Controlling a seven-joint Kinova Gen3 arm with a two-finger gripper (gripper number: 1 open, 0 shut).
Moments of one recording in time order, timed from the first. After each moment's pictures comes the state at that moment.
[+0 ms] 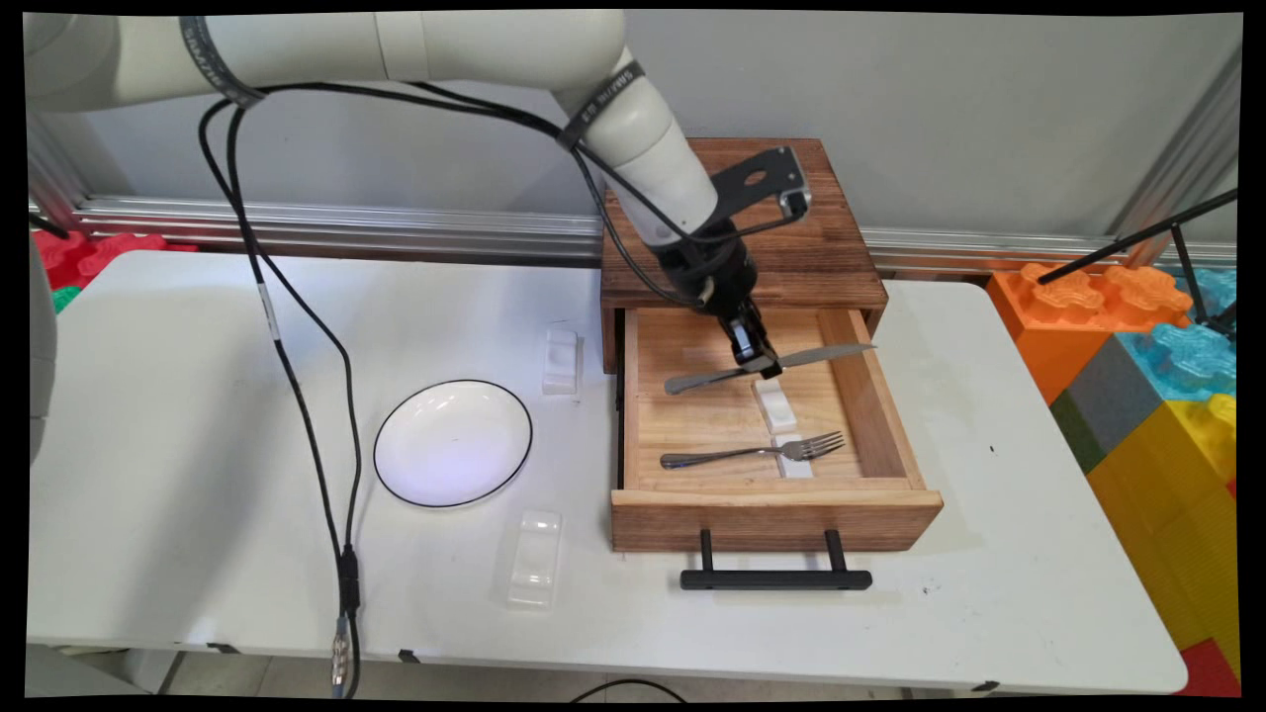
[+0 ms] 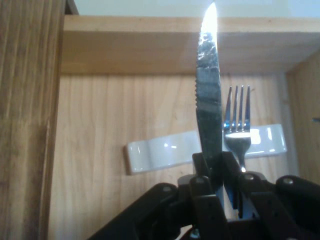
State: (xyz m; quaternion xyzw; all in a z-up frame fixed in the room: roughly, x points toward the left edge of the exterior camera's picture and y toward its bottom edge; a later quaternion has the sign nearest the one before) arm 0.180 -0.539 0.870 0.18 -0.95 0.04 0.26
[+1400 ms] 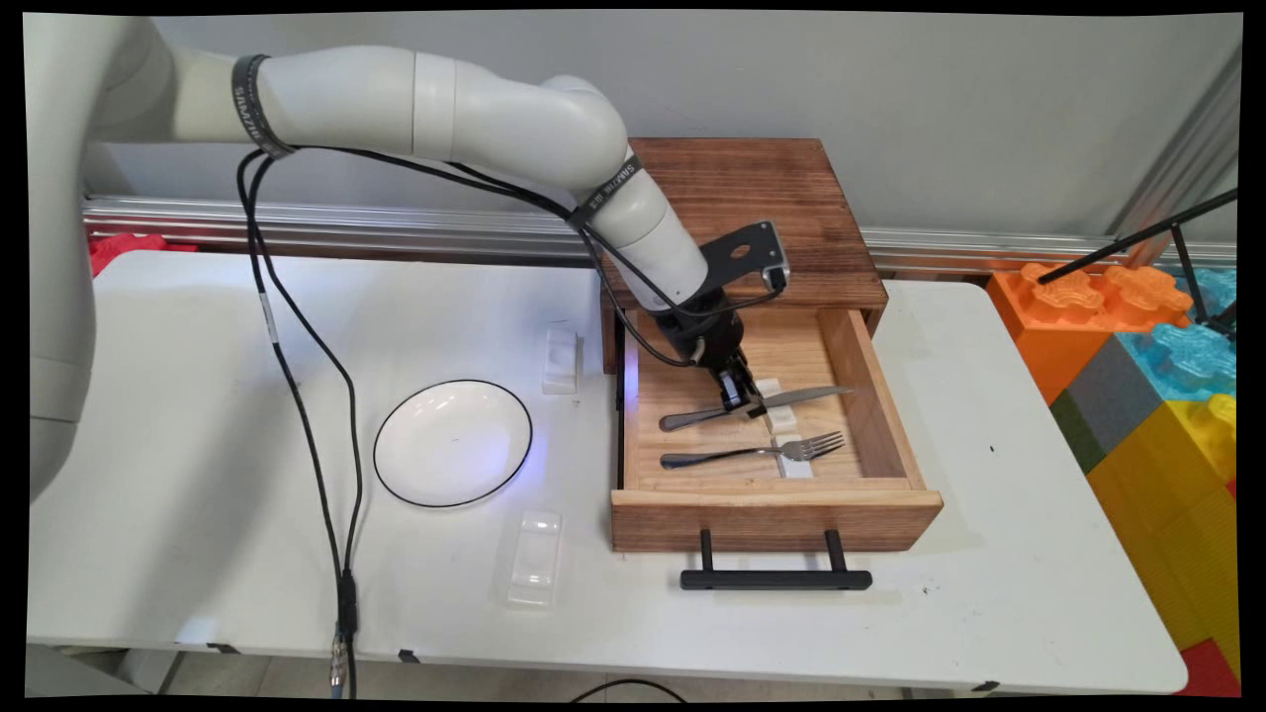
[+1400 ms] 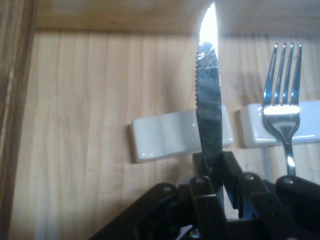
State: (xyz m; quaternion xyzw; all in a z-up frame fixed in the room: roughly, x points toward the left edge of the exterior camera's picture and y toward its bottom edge) arm 0.183 -0.545 0.792 0.19 -0.95 0.04 0.26
